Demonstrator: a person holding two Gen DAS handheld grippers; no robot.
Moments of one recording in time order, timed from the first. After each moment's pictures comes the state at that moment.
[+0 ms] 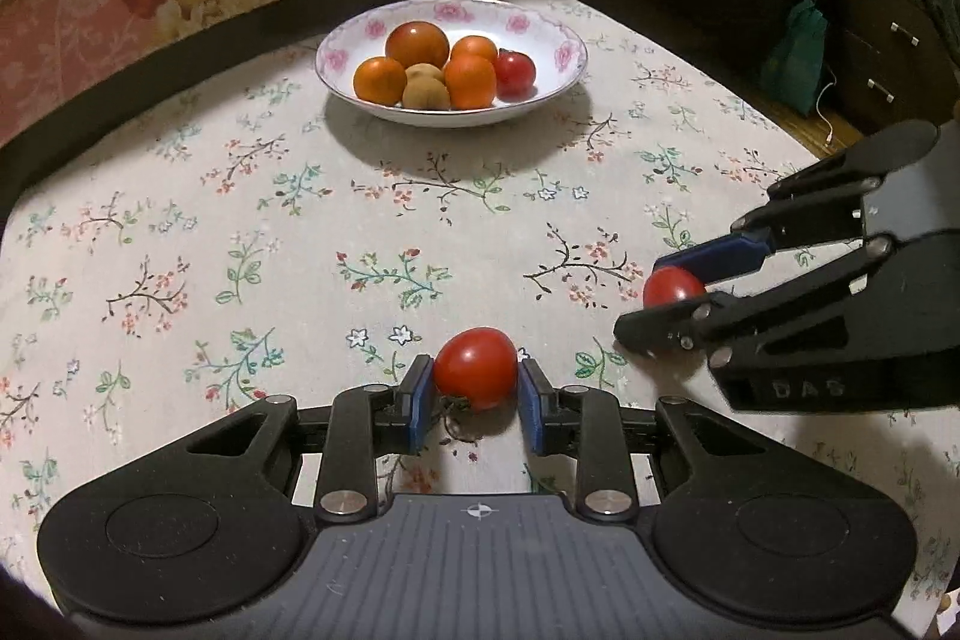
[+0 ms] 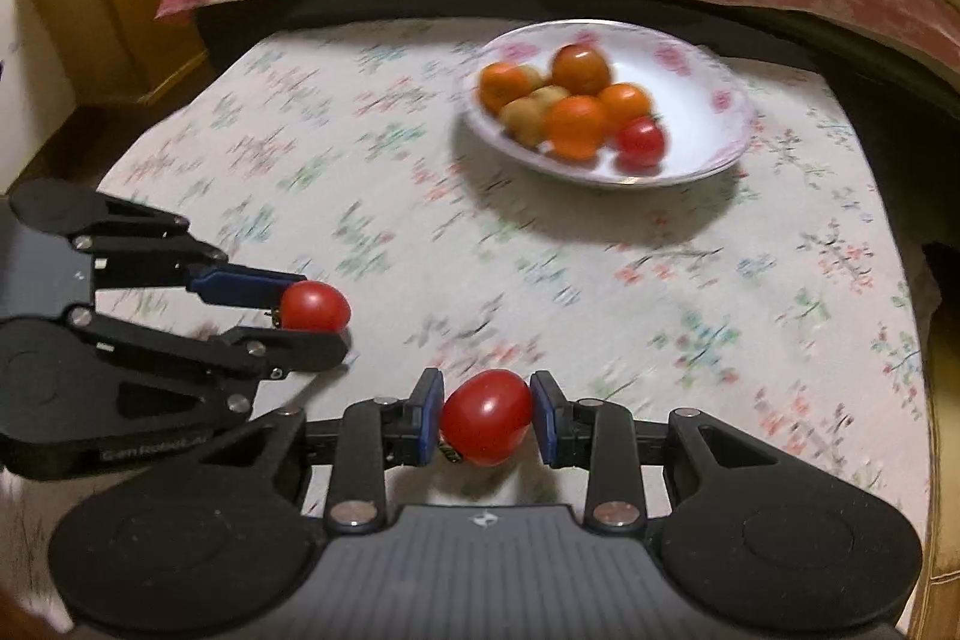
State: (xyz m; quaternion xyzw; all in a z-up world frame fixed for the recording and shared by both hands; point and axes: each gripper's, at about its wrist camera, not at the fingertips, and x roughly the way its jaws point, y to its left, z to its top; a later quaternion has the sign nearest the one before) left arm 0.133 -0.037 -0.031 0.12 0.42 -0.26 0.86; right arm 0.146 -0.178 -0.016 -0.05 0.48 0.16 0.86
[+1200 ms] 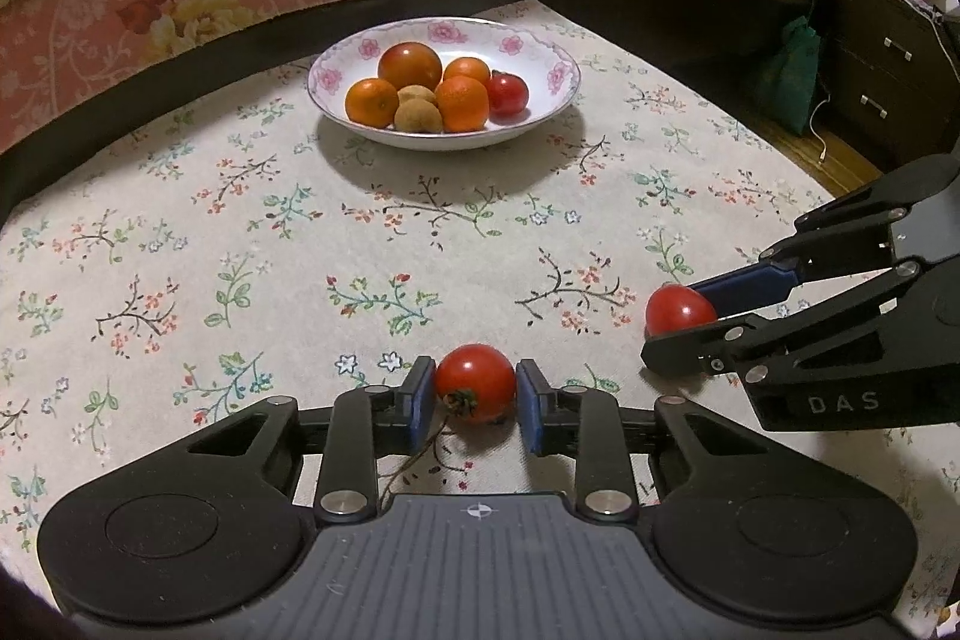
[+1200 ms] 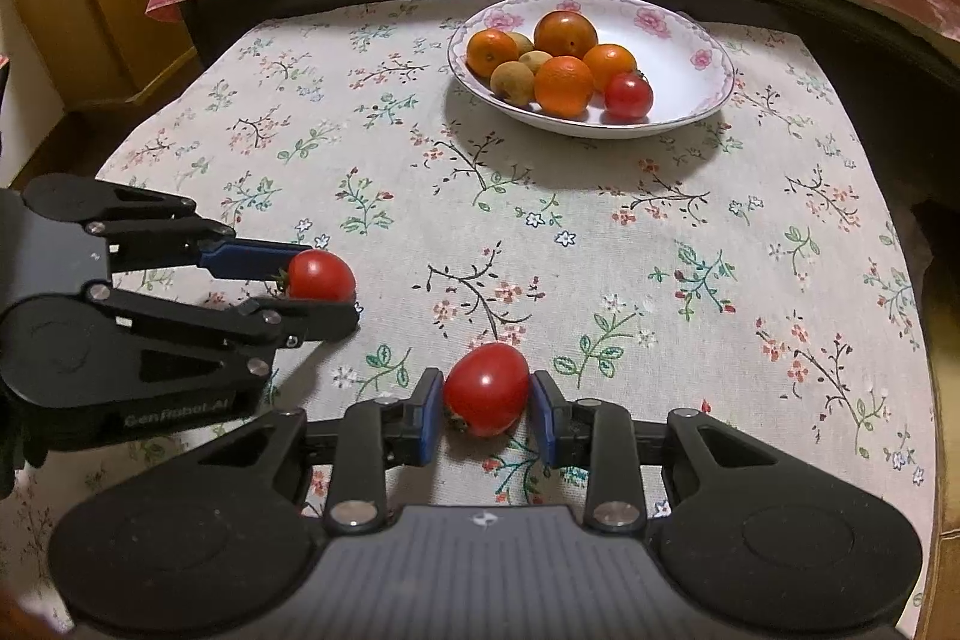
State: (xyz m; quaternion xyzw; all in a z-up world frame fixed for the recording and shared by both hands) left arm 0.137 -0.040 -0.032 0.11 0.41 -0.27 0.87; right arm 0.135 -0.188 -0.016 -0.02 0.49 0.13 0.86
